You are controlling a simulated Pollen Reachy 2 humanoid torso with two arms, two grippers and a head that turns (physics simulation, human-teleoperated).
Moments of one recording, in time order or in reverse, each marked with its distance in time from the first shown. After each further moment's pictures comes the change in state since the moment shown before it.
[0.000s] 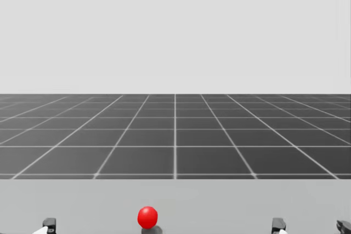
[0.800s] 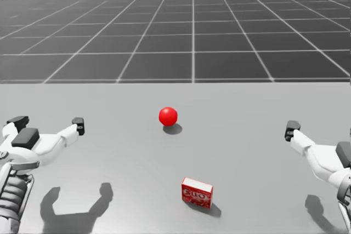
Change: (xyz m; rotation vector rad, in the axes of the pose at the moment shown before) left arm -0.001 0.005 -0.003 -0.002 0.020 -0.009; right arm 0.000 0.000 0.000 -0.003 0.072 -0.022
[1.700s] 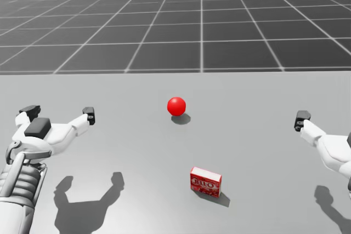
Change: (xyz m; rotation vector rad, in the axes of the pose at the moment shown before) left arm 0.001 -0.002 0.002 -0.004 -0.011 -0.005; right arm 0.001 0.001 0.001 0.006 0.003 0.002
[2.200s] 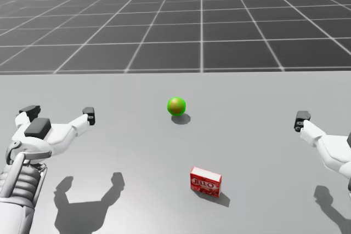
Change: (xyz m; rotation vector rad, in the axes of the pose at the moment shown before) left arm 0.000 0.000 0.001 0.000 -0.001 -0.003; right arm 0.000 0.000 0.000 0.003 0.004 -0.001
